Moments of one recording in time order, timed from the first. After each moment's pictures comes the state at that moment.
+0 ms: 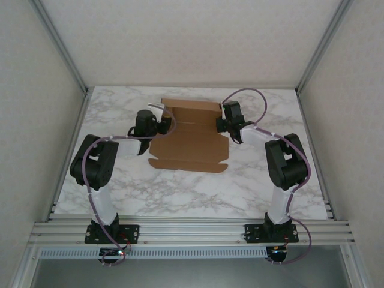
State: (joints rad) left arm -0.29 1.89 0.96 0.55 0.09 -0.03; right arm 0.41 1.89 1.20 -0.04 0.09 0.10
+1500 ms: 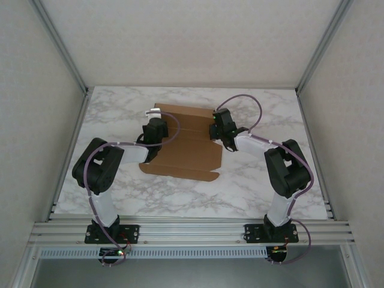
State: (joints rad) left arm -0.43 1.85 0.89 0.52 -0.49 -0.25; right arm 0.54 1.80 1.13 -0.11 0.20 0.30
